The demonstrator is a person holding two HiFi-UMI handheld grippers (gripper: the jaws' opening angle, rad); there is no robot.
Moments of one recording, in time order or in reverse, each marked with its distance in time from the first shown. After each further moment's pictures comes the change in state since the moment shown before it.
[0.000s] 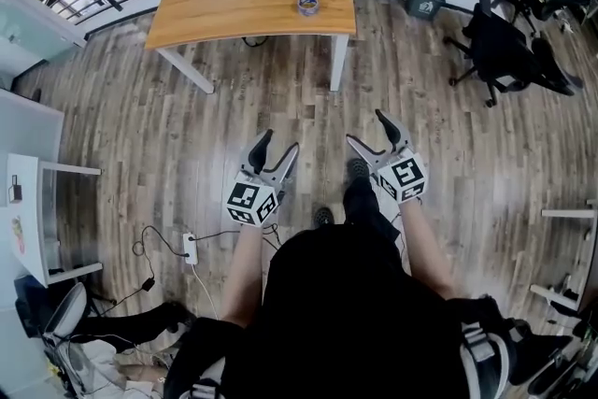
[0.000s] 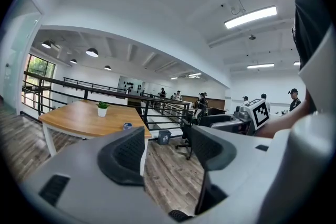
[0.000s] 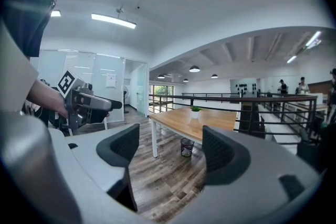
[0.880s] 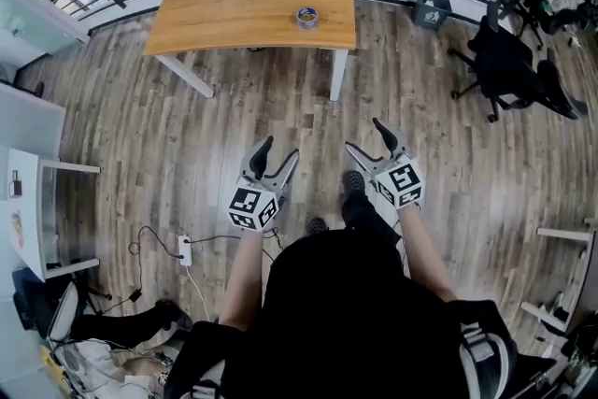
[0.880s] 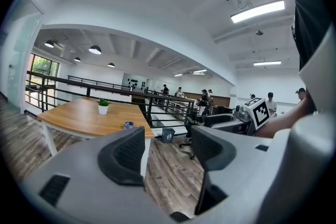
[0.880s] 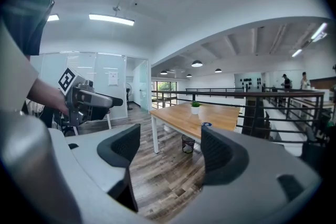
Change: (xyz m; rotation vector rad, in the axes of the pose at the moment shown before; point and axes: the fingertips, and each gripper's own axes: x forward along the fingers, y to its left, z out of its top) left arm 0.062 0.008 -0.001 -0.010 0.035 0.050; right arm 0.030 -0.059 -0.012 0.010 0.049 0.058
